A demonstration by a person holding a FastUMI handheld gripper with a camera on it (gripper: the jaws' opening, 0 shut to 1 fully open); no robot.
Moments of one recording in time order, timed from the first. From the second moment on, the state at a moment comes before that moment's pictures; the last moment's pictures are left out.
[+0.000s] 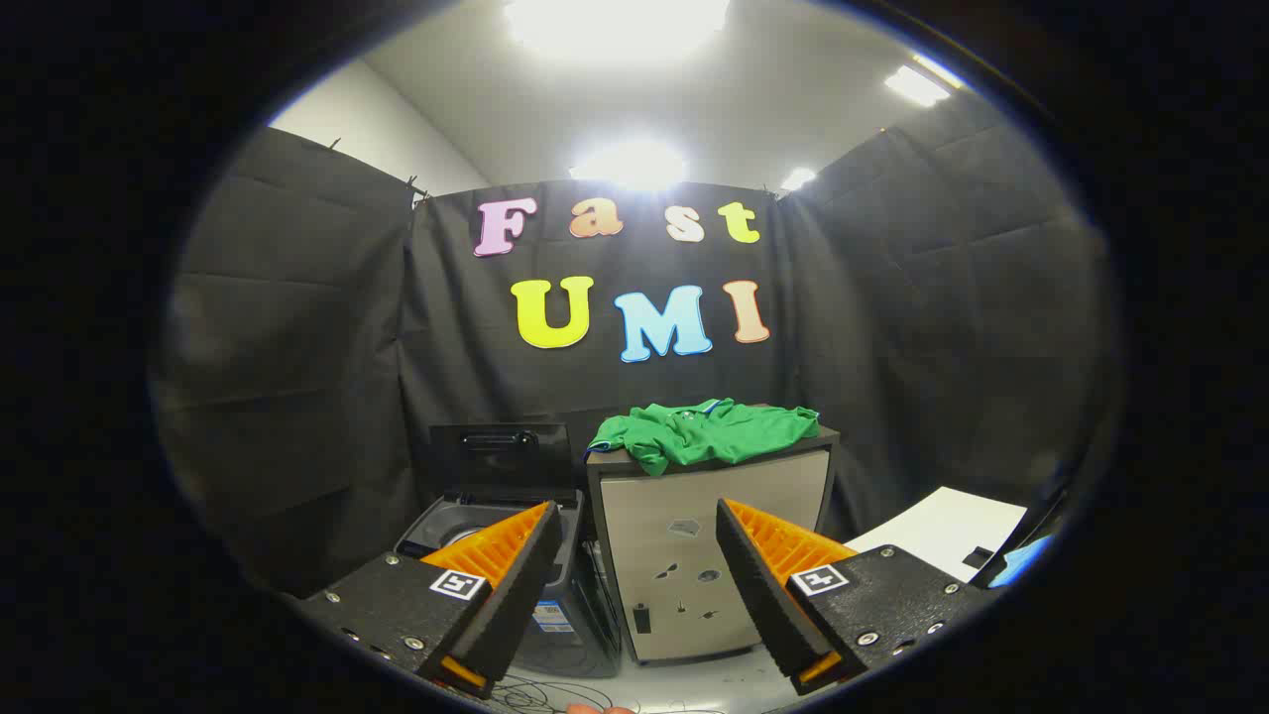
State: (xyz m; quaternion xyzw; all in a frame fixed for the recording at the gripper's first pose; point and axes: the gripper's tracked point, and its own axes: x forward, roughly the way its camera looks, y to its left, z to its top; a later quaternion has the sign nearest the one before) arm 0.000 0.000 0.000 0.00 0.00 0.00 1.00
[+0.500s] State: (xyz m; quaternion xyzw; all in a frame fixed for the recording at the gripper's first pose) arm 0.007 0.003 0.005 0.00 -0.01 0.01 1.00
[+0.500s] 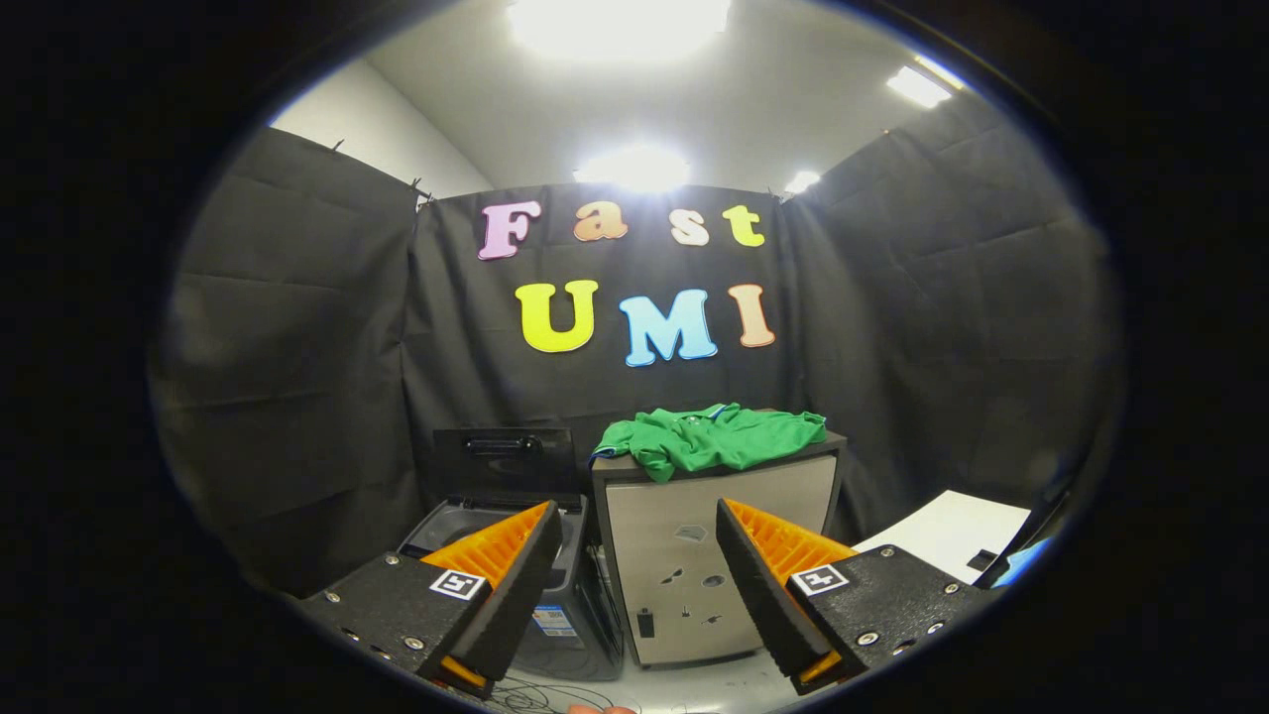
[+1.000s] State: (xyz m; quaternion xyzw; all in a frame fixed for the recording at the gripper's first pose) arm 0.010 -0.001 0.006 0.00 -0.01 0.01 1.00
